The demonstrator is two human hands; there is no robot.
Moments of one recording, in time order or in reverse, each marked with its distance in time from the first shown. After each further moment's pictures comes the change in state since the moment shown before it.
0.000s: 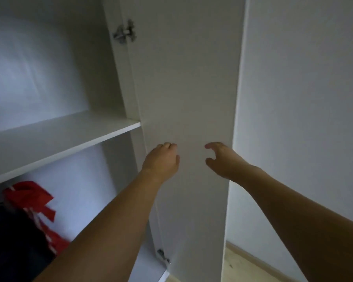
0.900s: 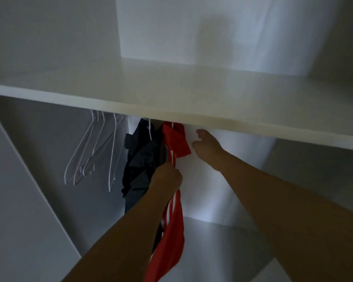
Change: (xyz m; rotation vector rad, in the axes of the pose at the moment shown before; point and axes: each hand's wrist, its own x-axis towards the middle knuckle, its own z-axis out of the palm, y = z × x) left_hand -0.146 -0.366 0.129 -0.291 0.166 -1.588; right_hand 0.232 -0.361 0.412 0.527 -0.797 -0.618
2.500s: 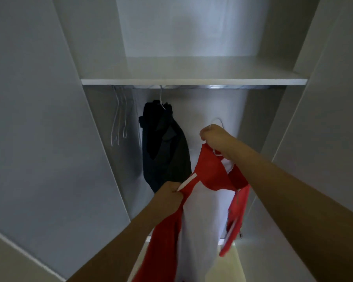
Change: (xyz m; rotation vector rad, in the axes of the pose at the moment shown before) left_hand -0.337 -0.134 -0.080 -0.193 -0.408 0.242; right_hand -0.330 -0.101 0.010 0.059 0.048 0.244
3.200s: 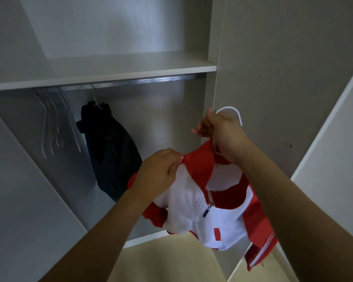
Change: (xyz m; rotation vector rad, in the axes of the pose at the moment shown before) left_hand -0.005 0.094 0.077 0.342 0.223 0.924; right_hand -0.130 0.092 -0.109 0.671 0.318 -0.262
